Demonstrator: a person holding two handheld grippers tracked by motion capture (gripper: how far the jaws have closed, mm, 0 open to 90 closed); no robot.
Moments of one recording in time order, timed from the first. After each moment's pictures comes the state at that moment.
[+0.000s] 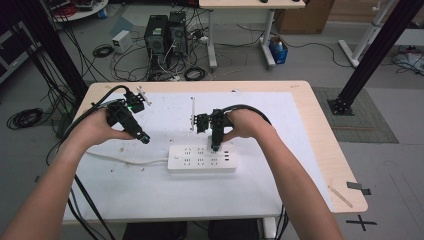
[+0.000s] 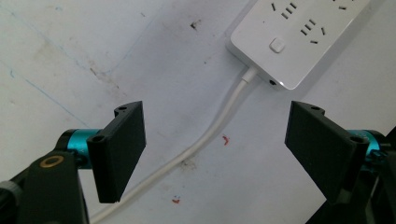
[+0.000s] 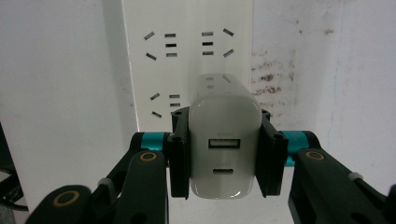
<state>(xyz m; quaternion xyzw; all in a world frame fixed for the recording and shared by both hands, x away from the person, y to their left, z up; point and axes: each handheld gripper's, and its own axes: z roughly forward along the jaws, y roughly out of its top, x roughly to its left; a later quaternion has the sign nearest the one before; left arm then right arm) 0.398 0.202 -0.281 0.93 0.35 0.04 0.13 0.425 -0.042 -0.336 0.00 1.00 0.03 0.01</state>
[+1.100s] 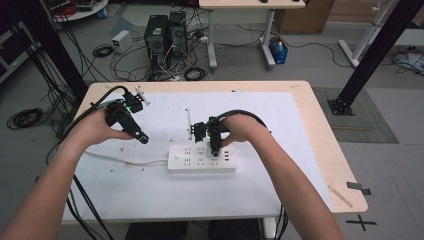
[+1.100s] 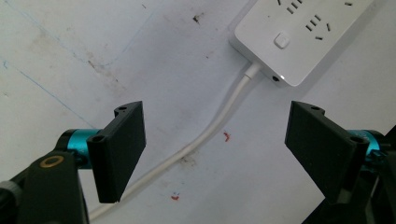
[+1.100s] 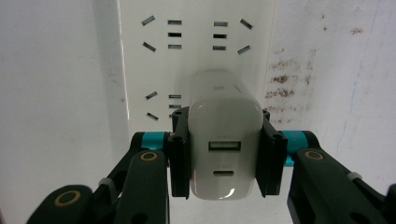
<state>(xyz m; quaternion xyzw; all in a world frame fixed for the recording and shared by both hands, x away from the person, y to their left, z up) 0.401 0.206 -0.284 0.92 0.36 0.03 0.12 0.419 -0.033 -0.358 -0.03 1.00 -0.01 0.02</state>
